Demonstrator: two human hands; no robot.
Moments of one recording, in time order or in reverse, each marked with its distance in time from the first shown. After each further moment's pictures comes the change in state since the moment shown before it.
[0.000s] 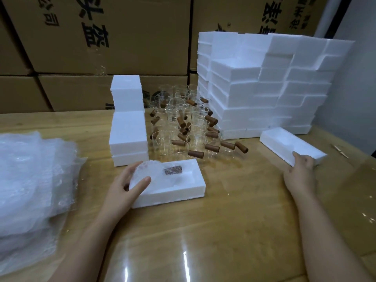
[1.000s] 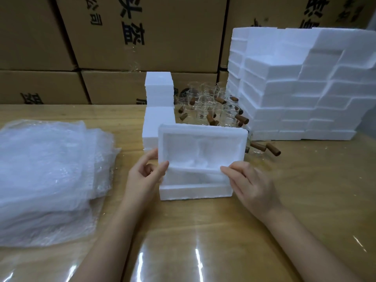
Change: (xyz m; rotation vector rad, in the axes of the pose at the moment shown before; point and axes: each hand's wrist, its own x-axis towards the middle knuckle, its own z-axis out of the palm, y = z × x) left_hand -0.008 0.023 -0.010 -0.357 0.190 0.057; right_hand -0.124 -0.123 0.028 0.239 0.364 -1.417
